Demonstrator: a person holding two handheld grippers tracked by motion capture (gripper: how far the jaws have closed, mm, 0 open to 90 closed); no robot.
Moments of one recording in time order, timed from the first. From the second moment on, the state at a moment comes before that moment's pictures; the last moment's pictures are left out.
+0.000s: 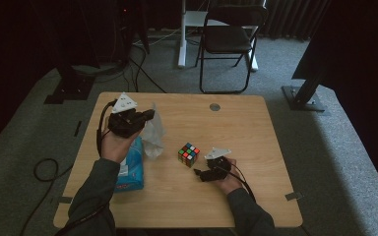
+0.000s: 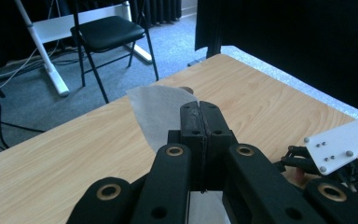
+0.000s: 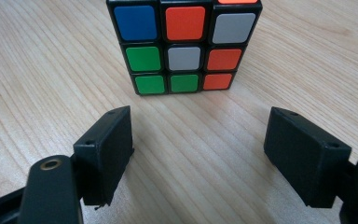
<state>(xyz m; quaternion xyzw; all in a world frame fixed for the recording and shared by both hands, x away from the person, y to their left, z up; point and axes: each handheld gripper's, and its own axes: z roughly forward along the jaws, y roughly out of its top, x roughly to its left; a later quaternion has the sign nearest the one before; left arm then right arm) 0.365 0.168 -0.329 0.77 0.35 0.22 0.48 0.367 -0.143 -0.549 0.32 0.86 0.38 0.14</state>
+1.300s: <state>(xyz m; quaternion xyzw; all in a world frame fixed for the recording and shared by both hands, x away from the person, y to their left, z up) 0.376 0.101 -0.329 0.80 0.30 0.20 0.48 0.367 -0.143 -0.549 0.32 0.86 0.38 0.14</state>
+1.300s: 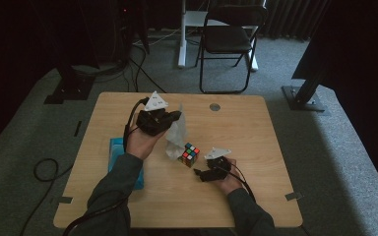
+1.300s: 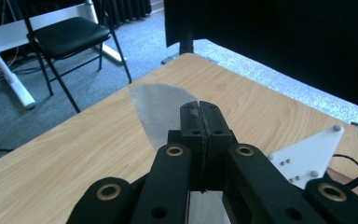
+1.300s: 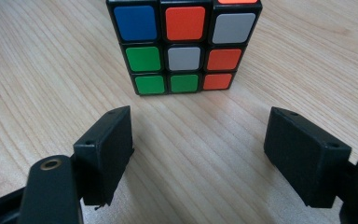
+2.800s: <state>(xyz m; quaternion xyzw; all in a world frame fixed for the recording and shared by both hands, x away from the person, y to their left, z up) 0.397 0.050 -0.459 0.87 0.31 0.19 0.33 0.367 -0.143 -0.549 0.32 0.86 0.38 0.14</state>
